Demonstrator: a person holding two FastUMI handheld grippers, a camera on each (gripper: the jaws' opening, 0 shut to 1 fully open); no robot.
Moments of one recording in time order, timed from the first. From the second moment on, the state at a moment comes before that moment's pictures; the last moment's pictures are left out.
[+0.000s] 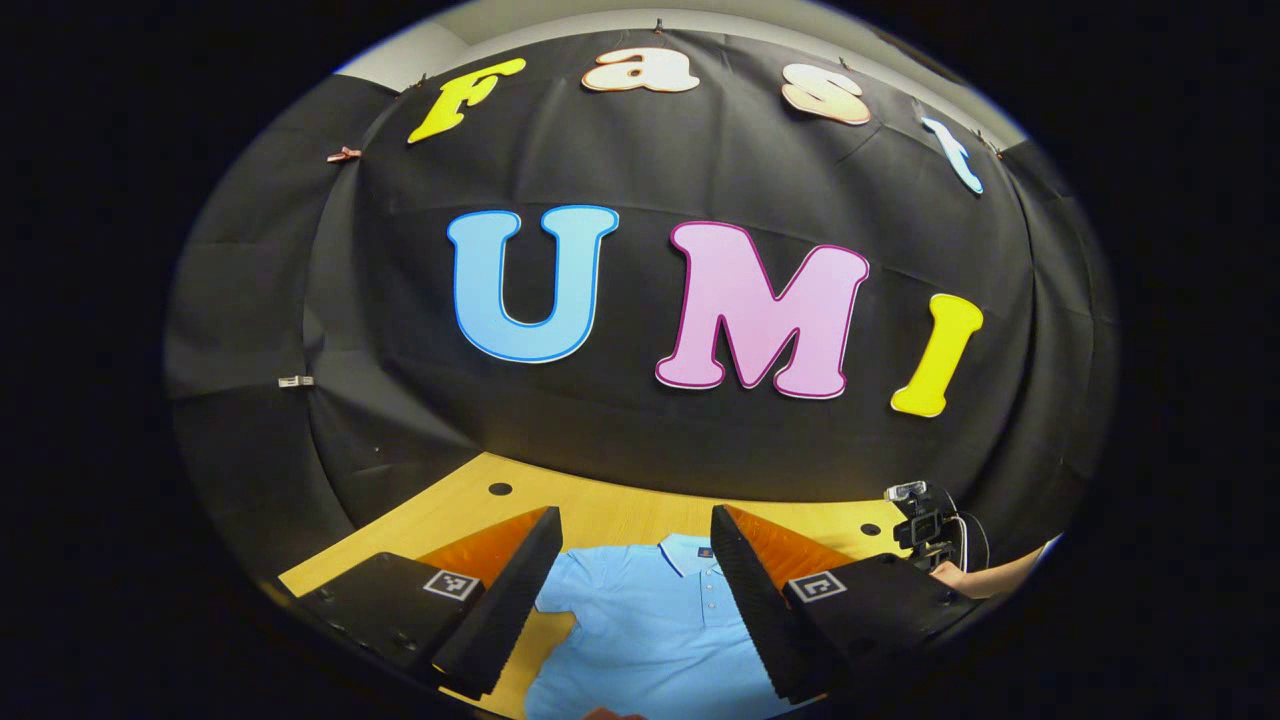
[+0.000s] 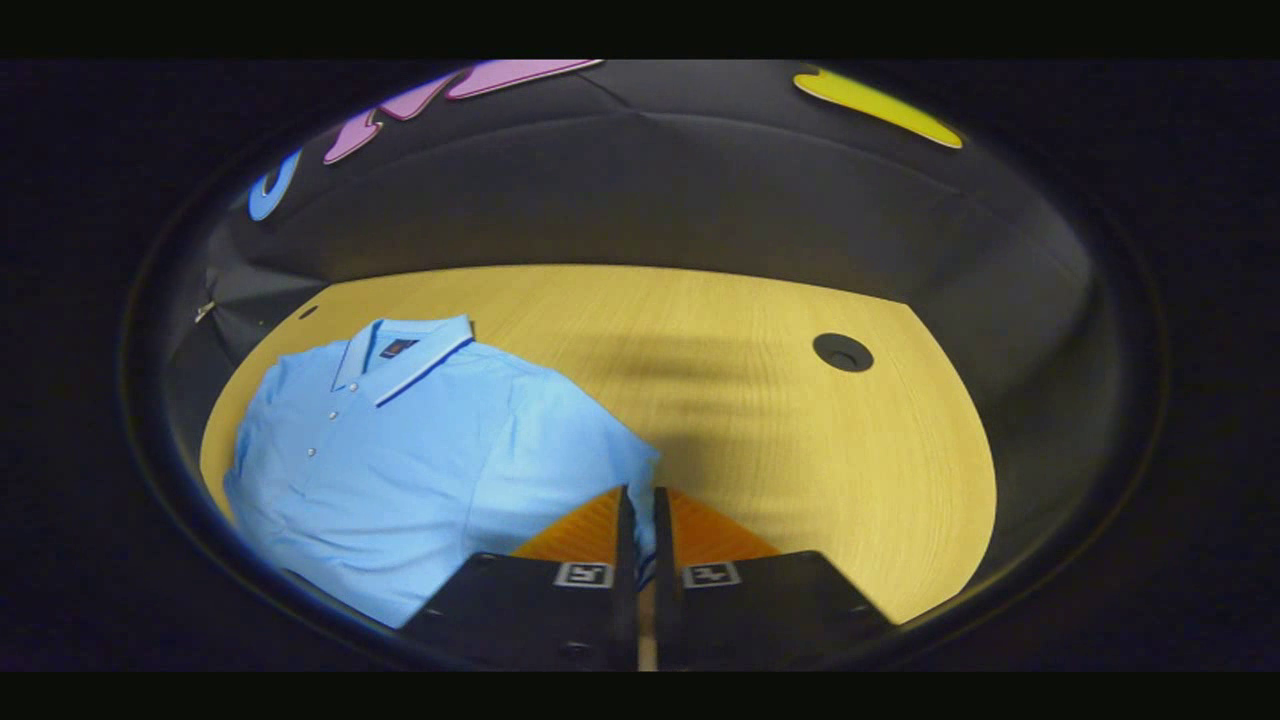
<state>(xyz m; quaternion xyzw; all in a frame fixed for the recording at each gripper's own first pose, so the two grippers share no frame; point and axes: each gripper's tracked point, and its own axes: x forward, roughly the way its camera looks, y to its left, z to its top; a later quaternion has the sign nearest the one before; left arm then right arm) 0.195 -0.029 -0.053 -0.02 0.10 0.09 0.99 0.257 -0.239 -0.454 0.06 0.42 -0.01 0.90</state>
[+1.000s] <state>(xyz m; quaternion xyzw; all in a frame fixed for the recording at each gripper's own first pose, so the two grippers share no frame) 0.196 0.083 -0.119 0.00 0.18 0.05 0.98 0.293 -0.091 -0.425 0.15 0.42 -0.01 0.90</state>
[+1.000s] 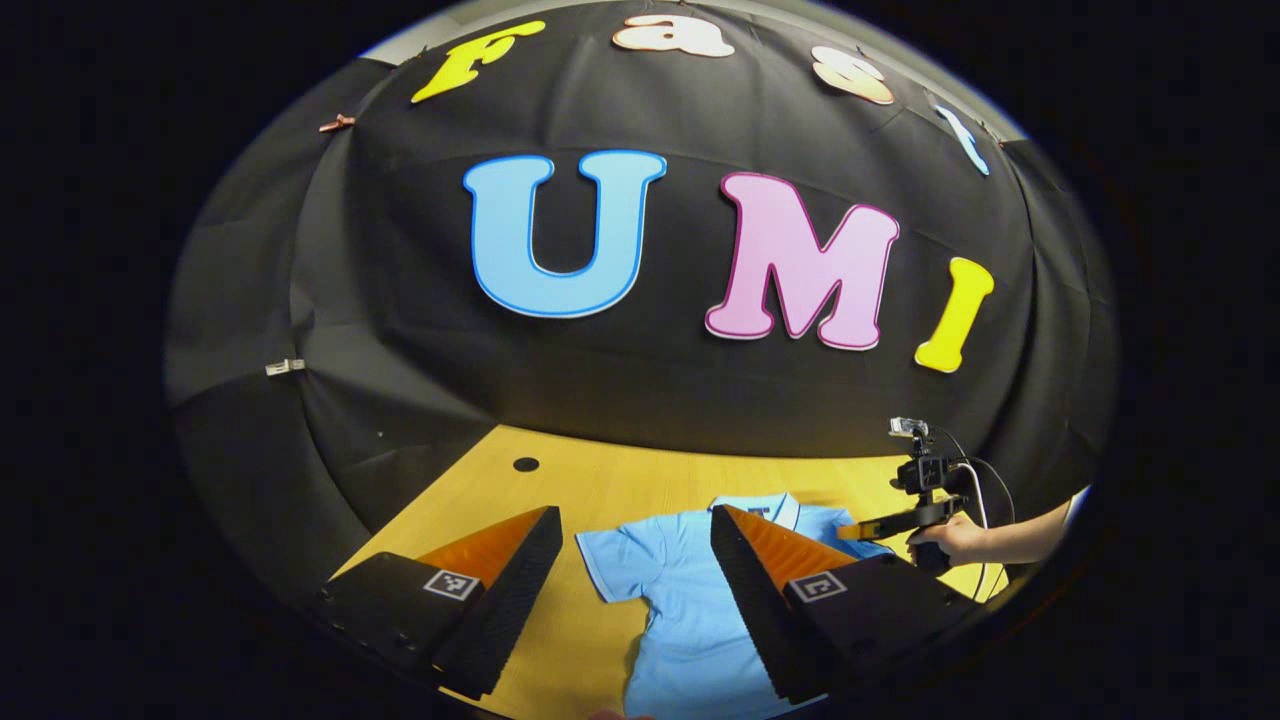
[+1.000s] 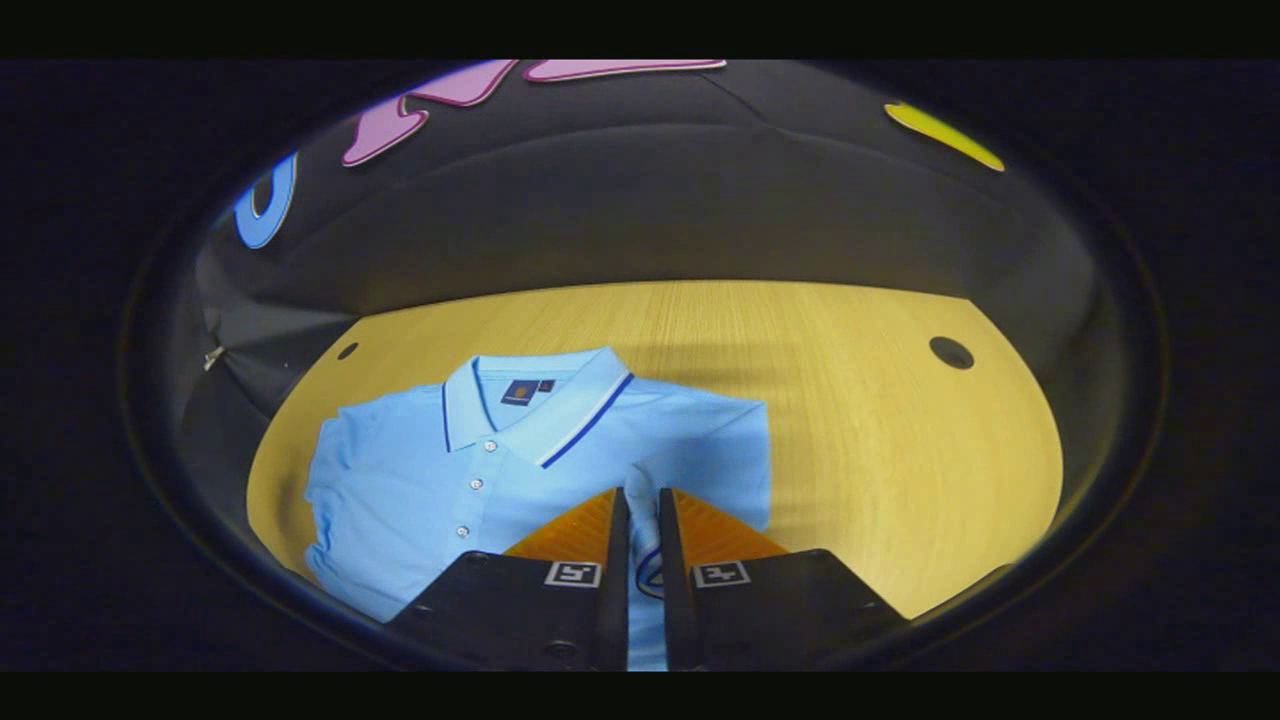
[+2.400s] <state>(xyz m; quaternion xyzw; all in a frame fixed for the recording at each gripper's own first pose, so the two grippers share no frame) 0.394 0.163 -0.363 0.04 0.39 0.08 0.92 0.084 -0.194 -0.317 0.18 0.36 -0.13 0.91</state>
